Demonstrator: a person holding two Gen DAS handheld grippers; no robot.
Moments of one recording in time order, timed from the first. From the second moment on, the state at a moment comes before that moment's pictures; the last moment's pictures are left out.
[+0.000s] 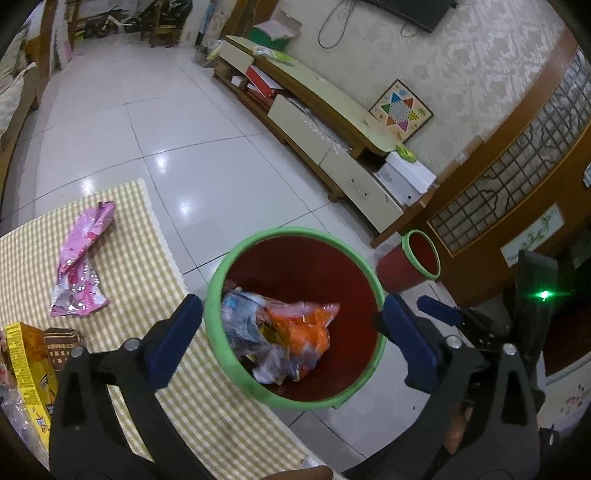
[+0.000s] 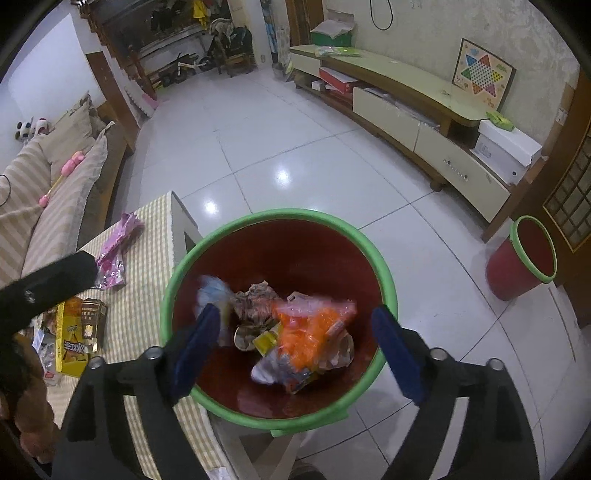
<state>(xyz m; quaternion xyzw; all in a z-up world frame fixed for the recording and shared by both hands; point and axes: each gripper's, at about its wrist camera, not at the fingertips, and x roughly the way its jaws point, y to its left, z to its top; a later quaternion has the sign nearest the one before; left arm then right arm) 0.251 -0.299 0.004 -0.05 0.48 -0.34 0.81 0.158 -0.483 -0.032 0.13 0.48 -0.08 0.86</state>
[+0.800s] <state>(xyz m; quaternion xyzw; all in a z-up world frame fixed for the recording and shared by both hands) 0.203 -0.131 0.018 -0.03 0.46 -0.22 0.86 0.164 -0.387 -0.025 0.11 0.48 0.02 0.87</state>
